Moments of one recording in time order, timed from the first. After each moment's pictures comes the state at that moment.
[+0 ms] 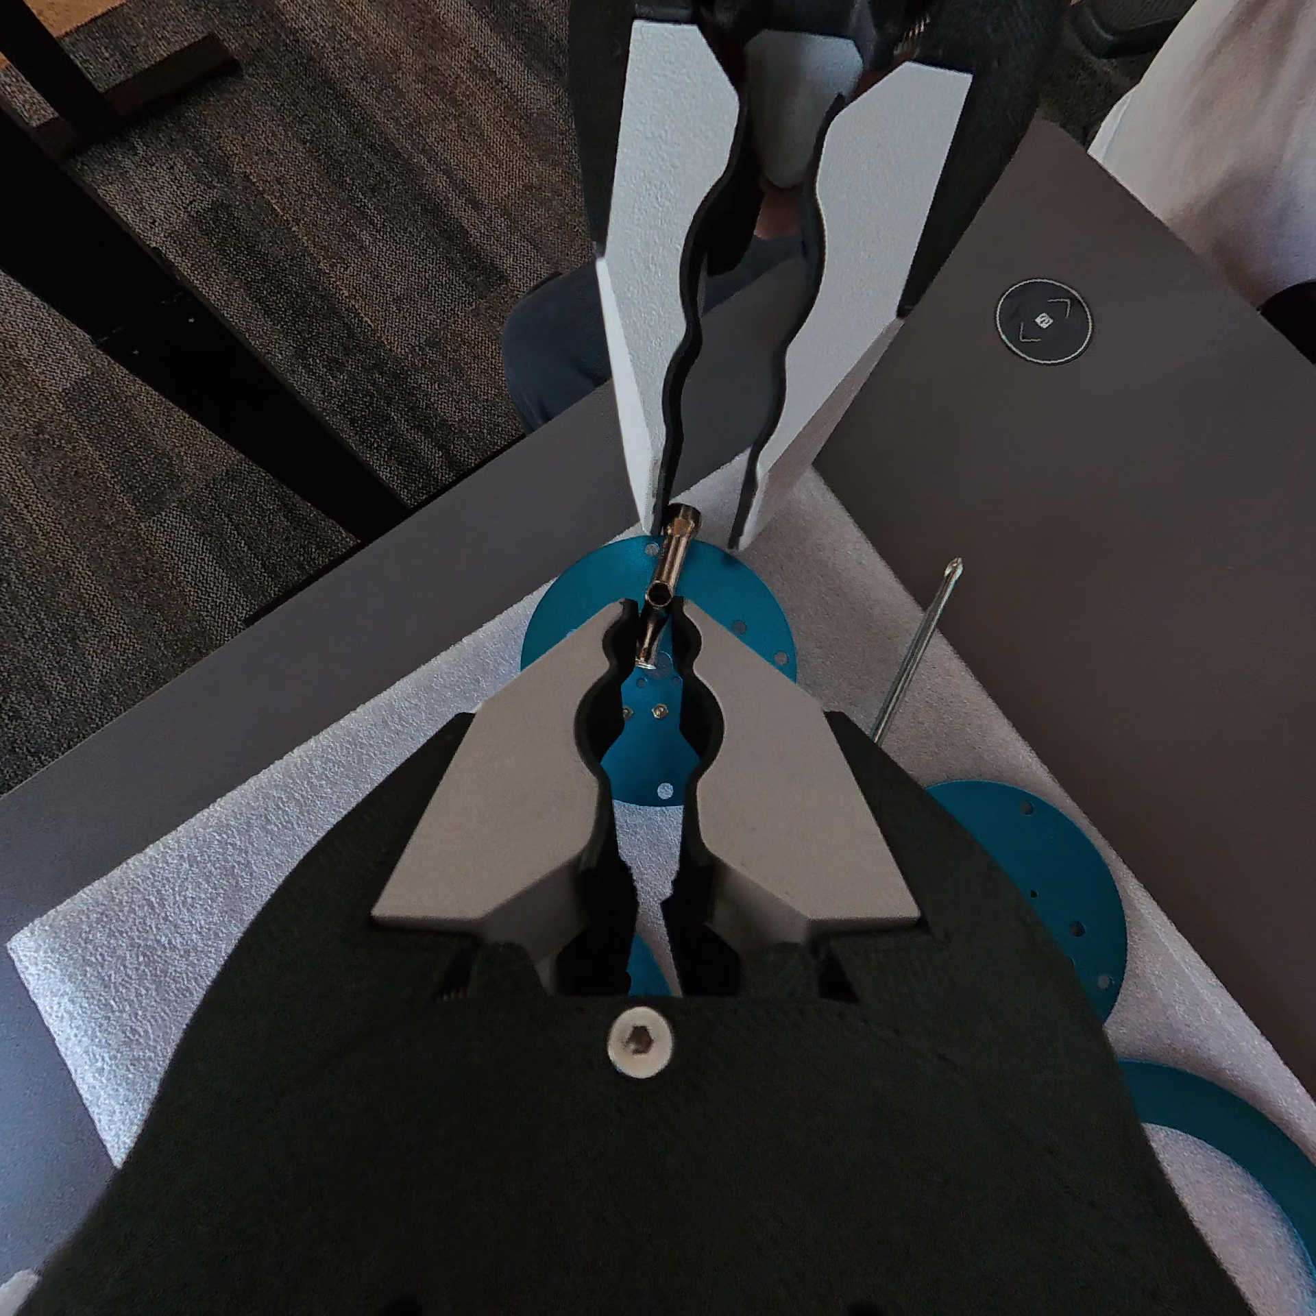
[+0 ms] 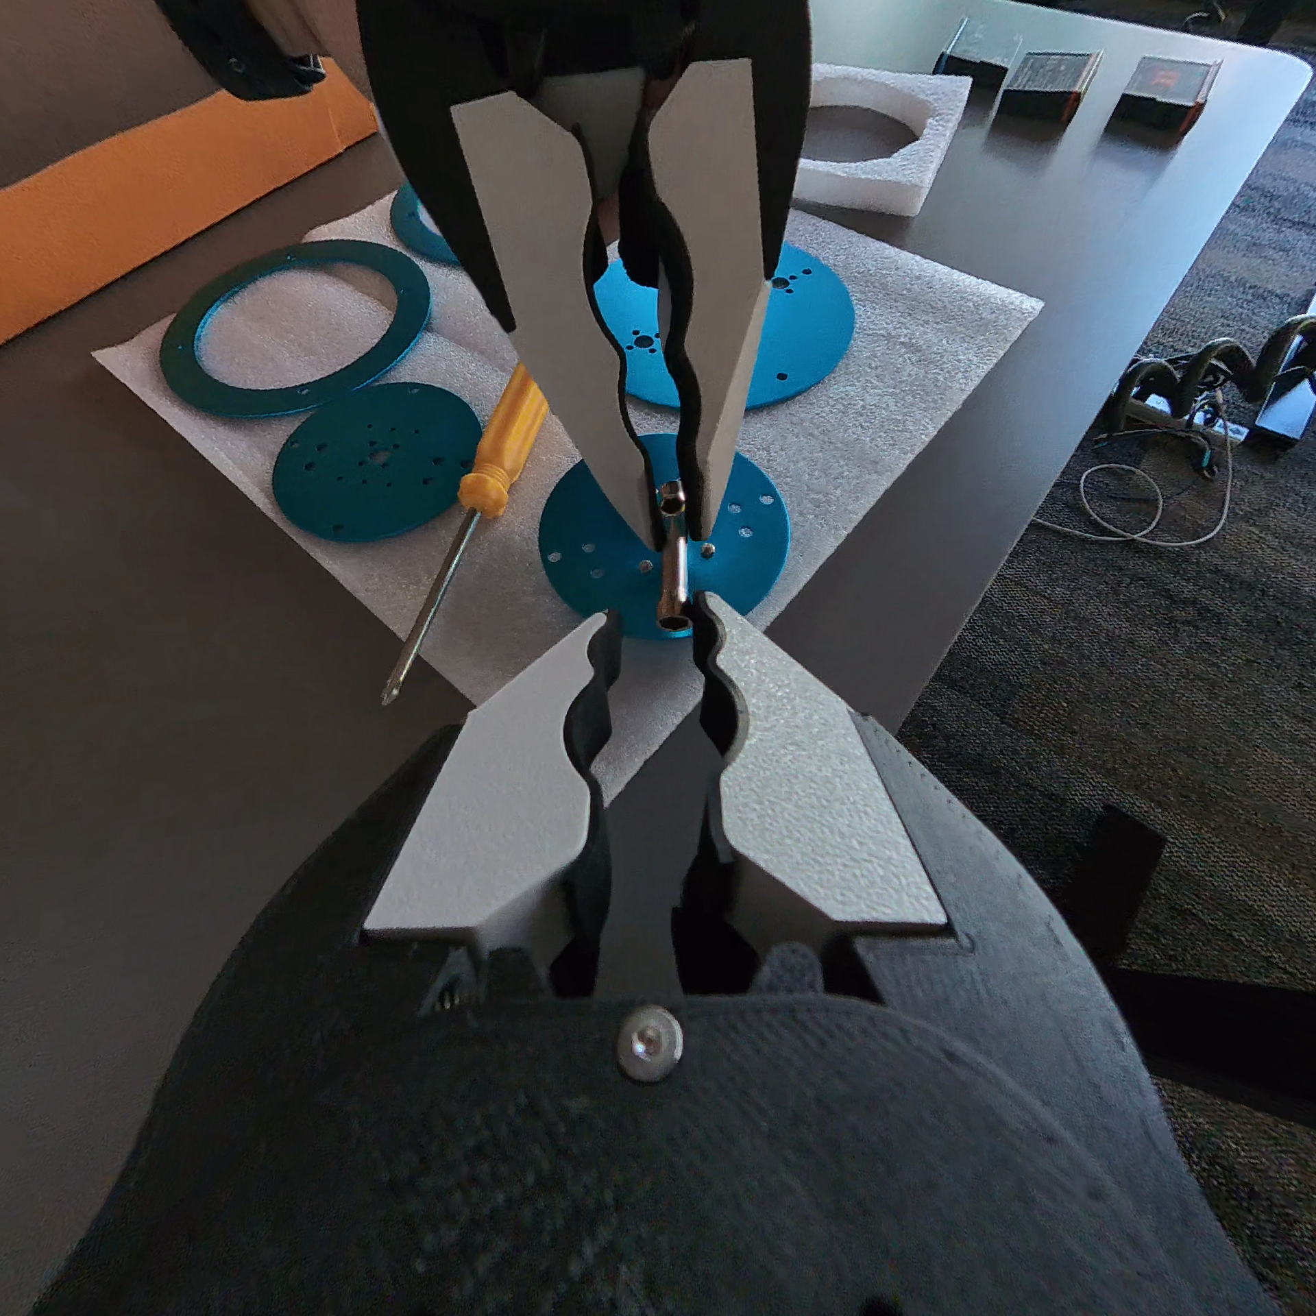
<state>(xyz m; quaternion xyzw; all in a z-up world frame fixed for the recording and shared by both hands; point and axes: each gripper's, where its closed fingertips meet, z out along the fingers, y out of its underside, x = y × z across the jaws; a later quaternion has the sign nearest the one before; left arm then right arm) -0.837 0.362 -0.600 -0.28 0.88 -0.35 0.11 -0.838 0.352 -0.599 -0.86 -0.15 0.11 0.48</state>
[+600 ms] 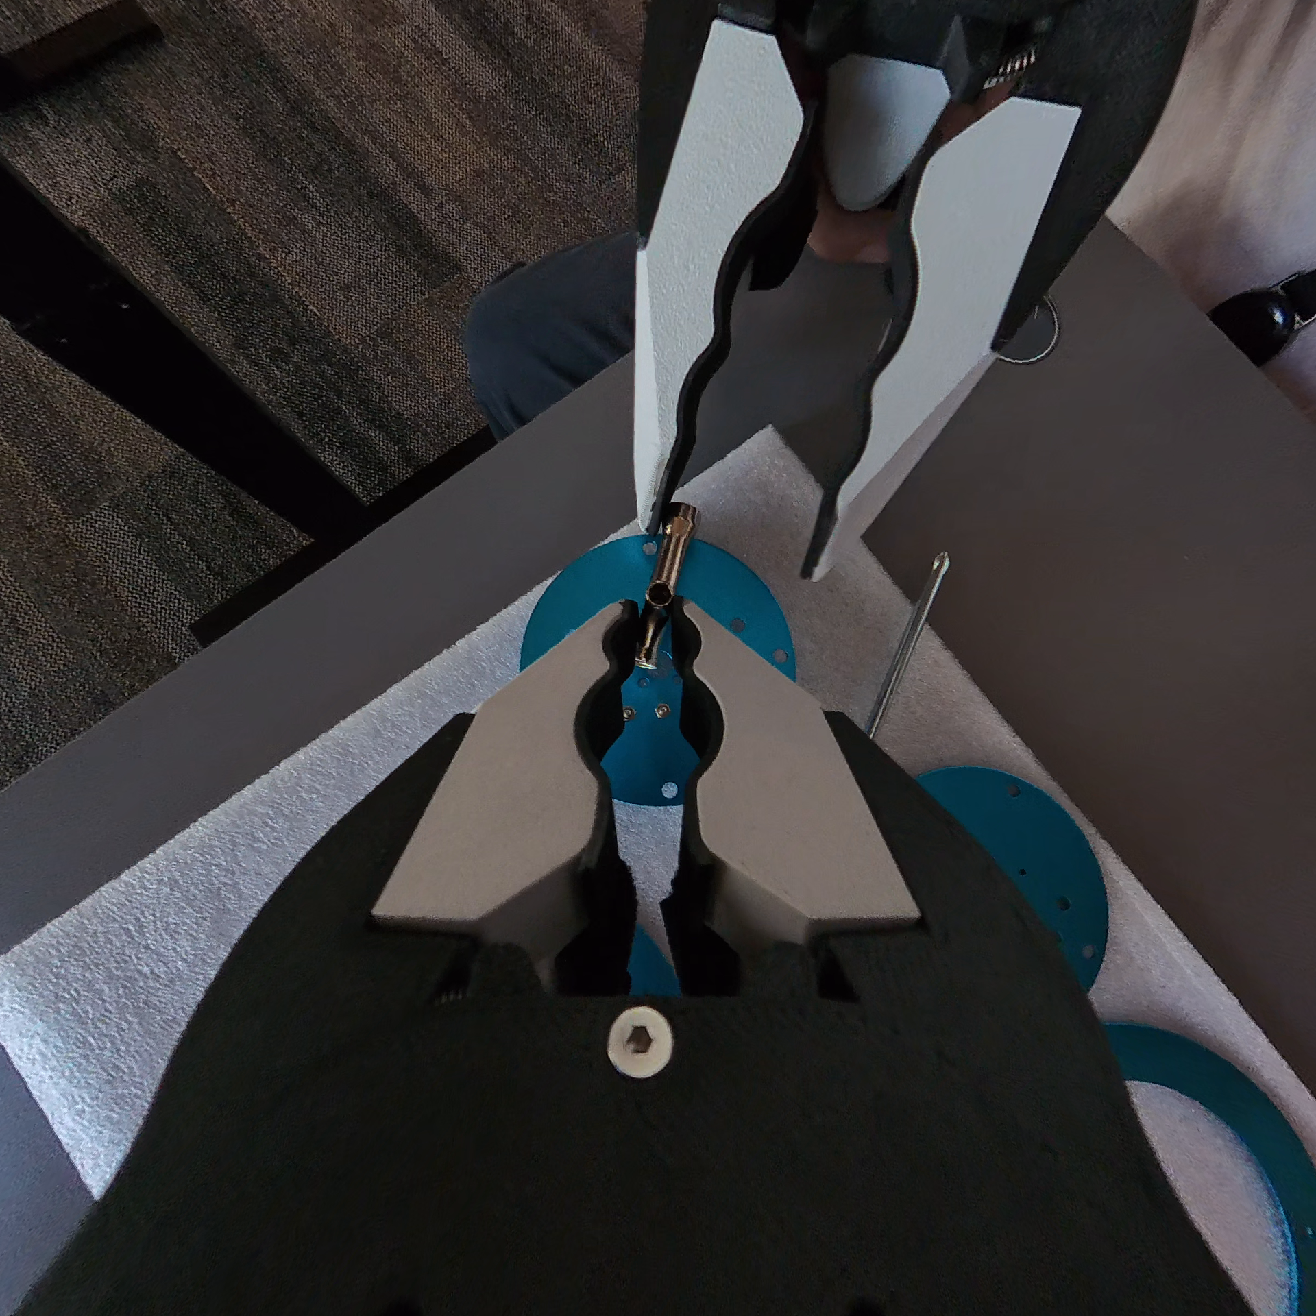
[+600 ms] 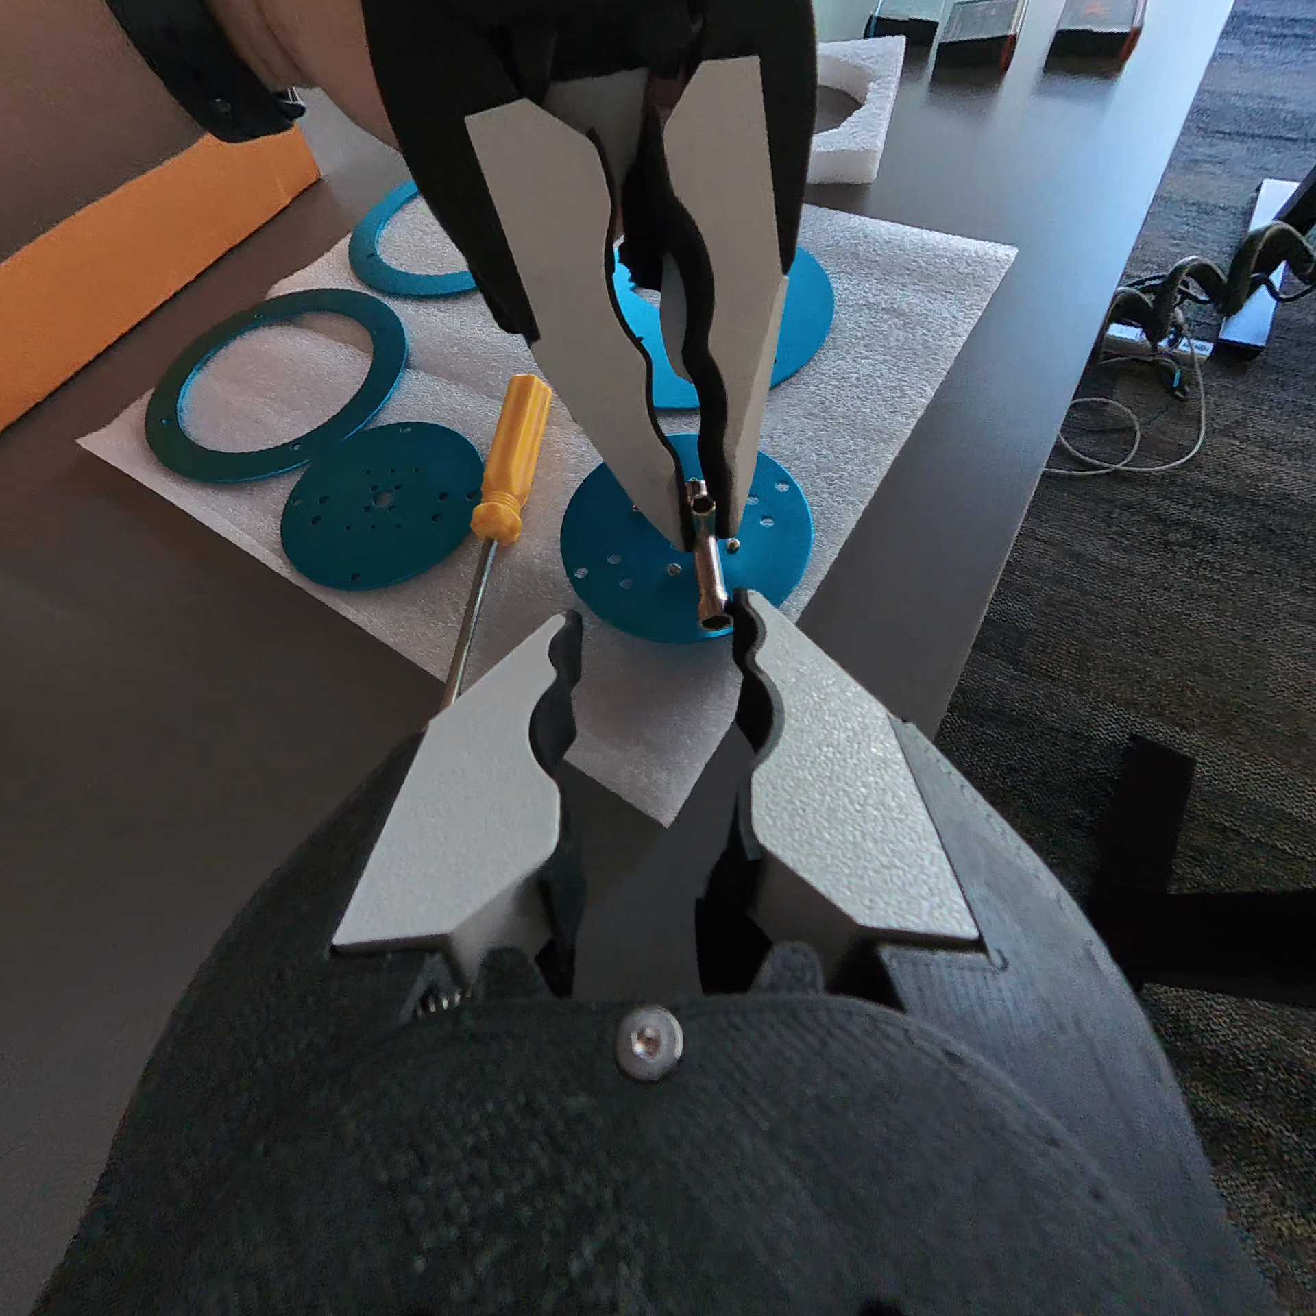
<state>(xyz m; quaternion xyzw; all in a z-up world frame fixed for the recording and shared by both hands) -0.837 0.362 -0.600 -0.28 0.89 -0.36 0.07 -0.848 0.351 -0.598 -0.87 -0.07 0.11 0.47</state>
